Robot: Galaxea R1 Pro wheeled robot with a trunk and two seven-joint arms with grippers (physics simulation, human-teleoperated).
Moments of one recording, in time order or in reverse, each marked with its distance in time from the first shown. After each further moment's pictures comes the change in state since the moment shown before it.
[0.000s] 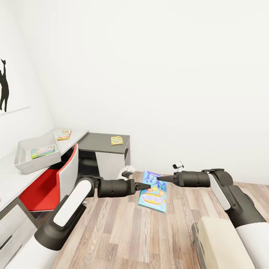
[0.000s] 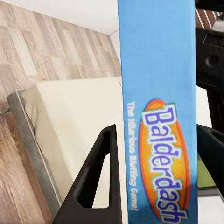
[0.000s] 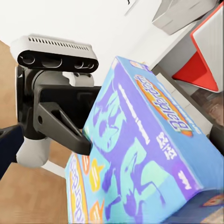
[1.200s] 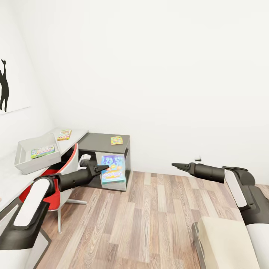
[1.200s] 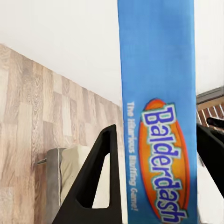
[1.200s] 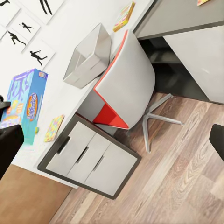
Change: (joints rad) left arm 0.083 0.107 0.444 -0.012 -0.009 -0.001 -0.003; right arm 0.010 -0.011 -0.252 -0.002 -0.011 0.005 -0.365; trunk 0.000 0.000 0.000
